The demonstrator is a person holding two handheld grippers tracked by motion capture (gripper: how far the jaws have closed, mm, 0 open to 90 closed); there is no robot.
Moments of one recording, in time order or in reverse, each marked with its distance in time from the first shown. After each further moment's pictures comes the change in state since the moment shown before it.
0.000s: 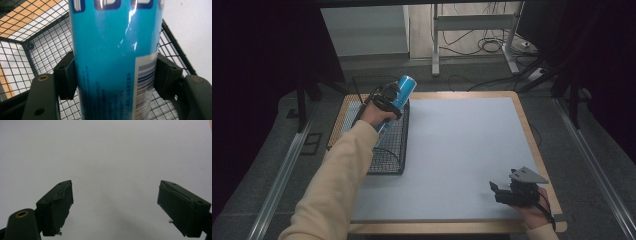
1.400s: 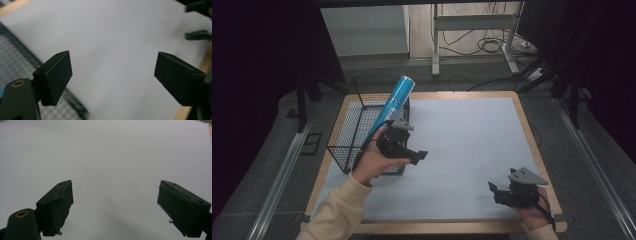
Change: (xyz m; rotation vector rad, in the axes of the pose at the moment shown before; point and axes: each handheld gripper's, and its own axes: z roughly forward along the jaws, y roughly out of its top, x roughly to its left) left arm -0.122 -0.118 -0.101 -0.398 -0.380 0.212; right arm 0.005 0.004 -0.005 -0.019 0.005 -0.024
